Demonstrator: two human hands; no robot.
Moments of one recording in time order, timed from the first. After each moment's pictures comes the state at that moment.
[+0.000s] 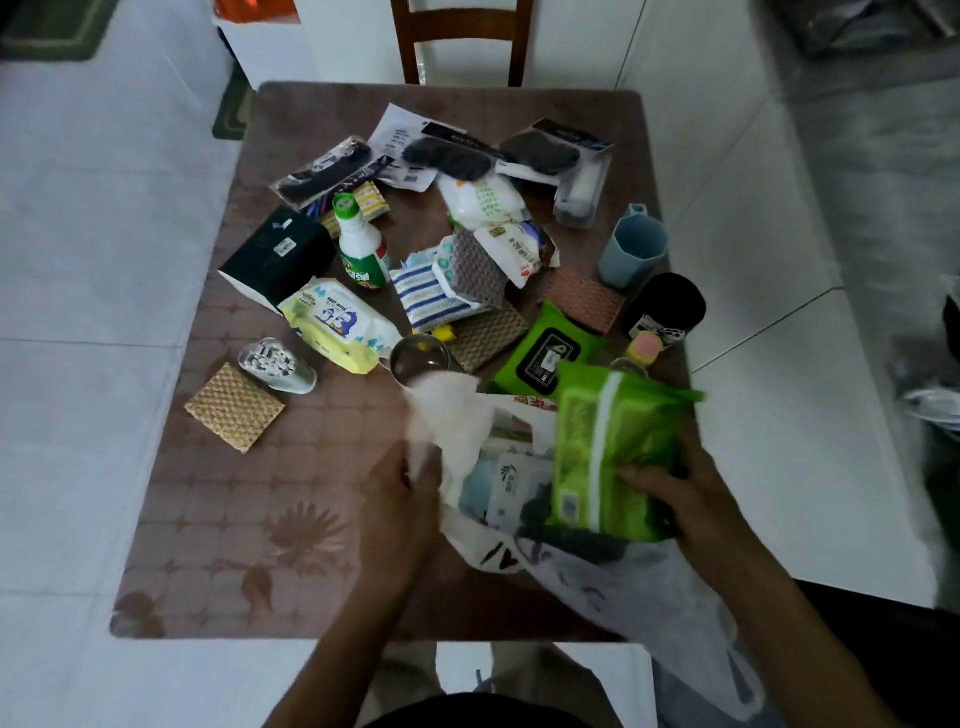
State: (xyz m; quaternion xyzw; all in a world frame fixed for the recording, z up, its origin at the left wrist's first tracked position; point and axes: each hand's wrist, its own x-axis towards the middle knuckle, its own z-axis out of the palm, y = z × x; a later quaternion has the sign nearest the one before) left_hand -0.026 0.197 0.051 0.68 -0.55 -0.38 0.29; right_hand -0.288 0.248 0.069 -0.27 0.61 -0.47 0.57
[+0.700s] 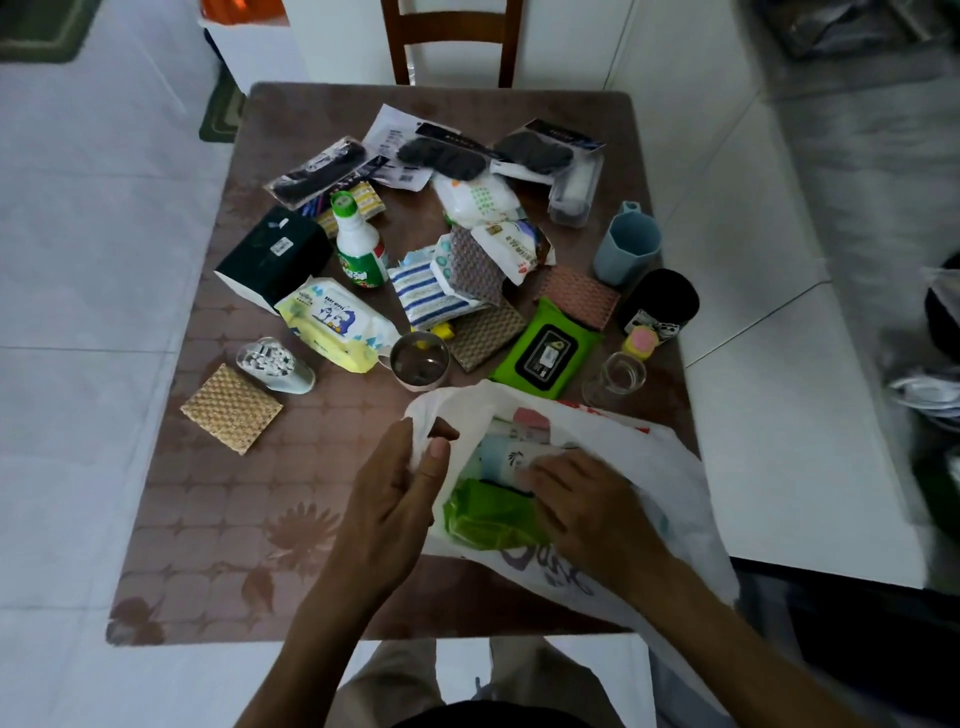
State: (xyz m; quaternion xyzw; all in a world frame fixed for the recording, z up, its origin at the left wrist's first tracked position) left_hand -0.003 0.196 0.098 0.52 -0.63 -0.47 0.34; right_hand -0.223 0.251 0.032 -0.81 0.58 -0.08 0.09
